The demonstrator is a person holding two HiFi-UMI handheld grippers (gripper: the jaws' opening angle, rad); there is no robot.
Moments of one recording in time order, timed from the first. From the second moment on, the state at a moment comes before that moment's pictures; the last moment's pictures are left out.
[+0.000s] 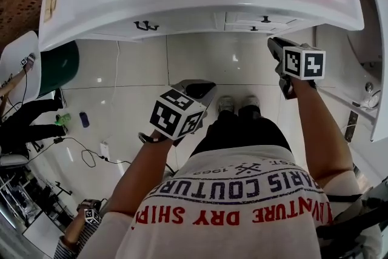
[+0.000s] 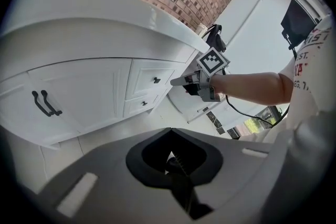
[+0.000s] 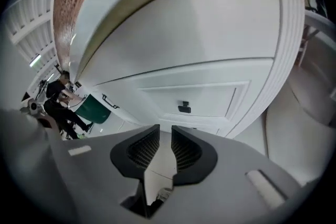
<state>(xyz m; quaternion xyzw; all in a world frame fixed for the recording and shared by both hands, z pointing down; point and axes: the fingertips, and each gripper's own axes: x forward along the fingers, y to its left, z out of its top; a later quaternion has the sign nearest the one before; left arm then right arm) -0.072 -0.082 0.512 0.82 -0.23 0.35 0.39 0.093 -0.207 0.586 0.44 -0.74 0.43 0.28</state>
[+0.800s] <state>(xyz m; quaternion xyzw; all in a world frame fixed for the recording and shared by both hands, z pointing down) -0.092 -0.082 0.550 0.81 -0.22 0.37 0.40 0.095 -0.272 0.651 0.52 -0.68 0.44 0.27</state>
